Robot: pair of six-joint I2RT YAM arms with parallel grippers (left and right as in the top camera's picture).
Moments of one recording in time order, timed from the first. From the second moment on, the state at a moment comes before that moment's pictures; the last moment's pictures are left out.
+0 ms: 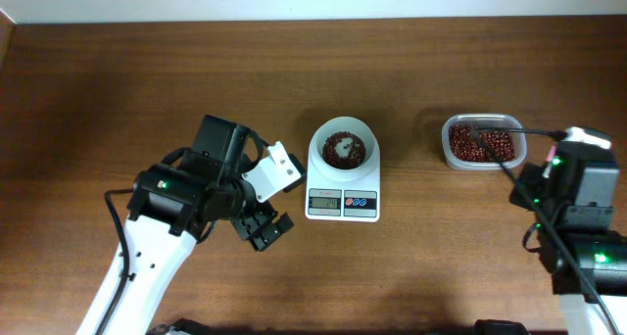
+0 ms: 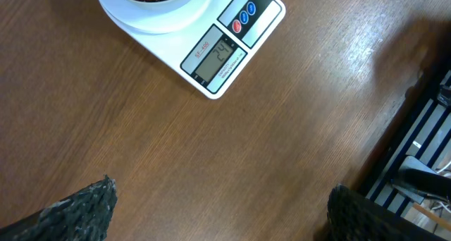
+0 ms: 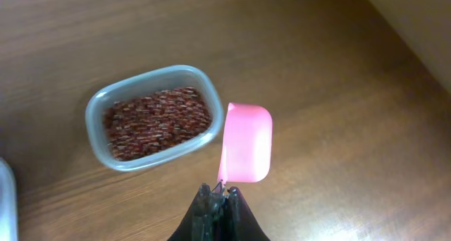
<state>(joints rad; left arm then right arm) -0.35 1.24 1.23 -1.20 0.30 0.56 -0.08 0.92 0.99 -0.84 0.30 0.20</state>
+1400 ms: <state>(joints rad) -0.35 1.24 1.23 -1.20 0.30 0.56 -0.23 1.48 0.99 -0.55 -0.11 -0.06</state>
